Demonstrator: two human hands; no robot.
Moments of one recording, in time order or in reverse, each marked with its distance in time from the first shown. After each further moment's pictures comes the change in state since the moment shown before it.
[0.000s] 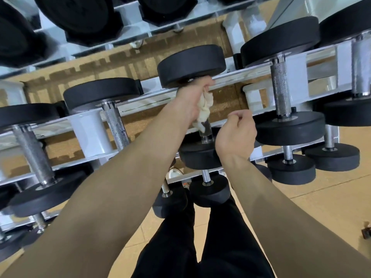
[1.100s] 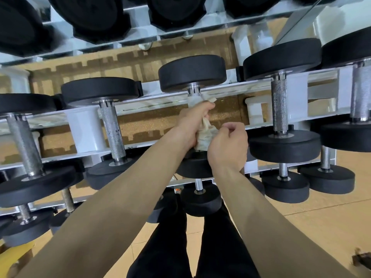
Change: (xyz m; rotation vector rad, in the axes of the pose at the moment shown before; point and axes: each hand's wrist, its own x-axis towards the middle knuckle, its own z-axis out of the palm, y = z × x) left_hand 0.001 -0.044 -0.004 -0.056 -0.019 0.036; right_hand 0.007 0.001 -0.002 -0.071 -0.084 -0.010
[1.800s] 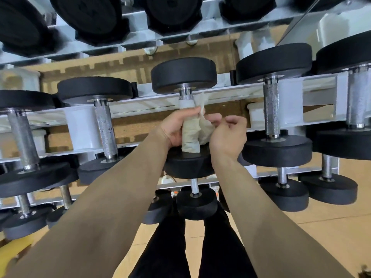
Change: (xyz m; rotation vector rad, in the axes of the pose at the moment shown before) left_hand 0.003 -0.005 -0.019 -0.219 -0.459 -0.041; right_hand 0.038 0.003 -0.005 0.274 -0.049 0.062
